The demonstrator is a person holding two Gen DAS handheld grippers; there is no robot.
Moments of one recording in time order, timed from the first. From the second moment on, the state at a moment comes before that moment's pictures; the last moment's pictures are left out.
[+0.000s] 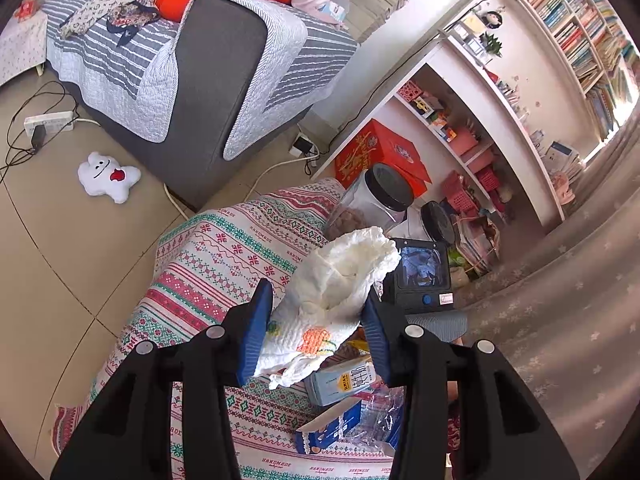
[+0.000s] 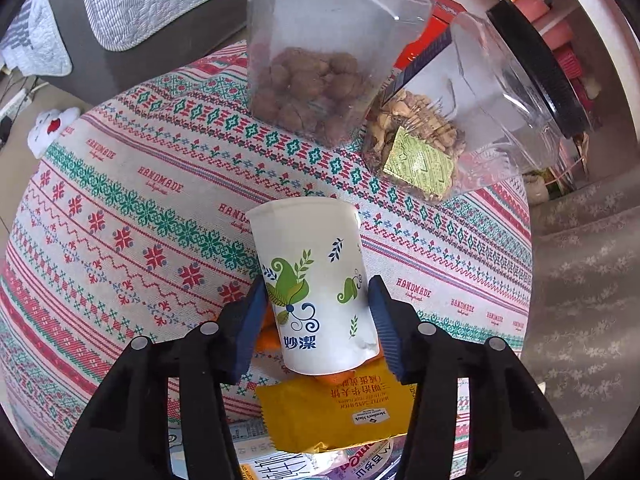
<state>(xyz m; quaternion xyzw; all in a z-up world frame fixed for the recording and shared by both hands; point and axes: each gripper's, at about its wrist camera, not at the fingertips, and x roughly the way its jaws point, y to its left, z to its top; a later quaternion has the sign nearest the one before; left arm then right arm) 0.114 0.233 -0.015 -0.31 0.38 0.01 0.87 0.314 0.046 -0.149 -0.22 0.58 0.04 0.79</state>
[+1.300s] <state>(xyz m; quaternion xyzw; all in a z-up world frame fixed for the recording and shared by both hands) 0.128 0.154 -0.021 -0.25 0.38 -0.03 0.89 0.165 -0.262 0.016 0.05 0.28 -0.21 0.94</state>
